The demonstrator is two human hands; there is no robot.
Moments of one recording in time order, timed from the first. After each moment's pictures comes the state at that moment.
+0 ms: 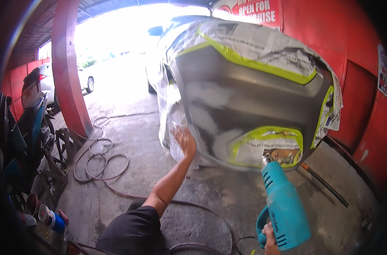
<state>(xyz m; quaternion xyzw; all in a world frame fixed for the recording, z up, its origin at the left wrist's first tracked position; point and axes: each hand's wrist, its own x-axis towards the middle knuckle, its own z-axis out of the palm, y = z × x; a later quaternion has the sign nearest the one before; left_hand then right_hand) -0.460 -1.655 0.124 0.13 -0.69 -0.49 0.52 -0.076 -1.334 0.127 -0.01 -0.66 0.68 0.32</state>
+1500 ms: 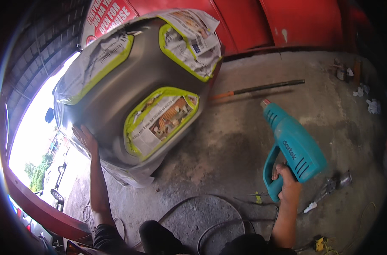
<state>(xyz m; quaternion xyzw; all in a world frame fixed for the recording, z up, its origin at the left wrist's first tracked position) -0.472 -1.607 0.319 -0.17 -0.76 -0.24 0.58 0.023 -1.214 0.078 -0.25 -0.32 0.76 0.51</state>
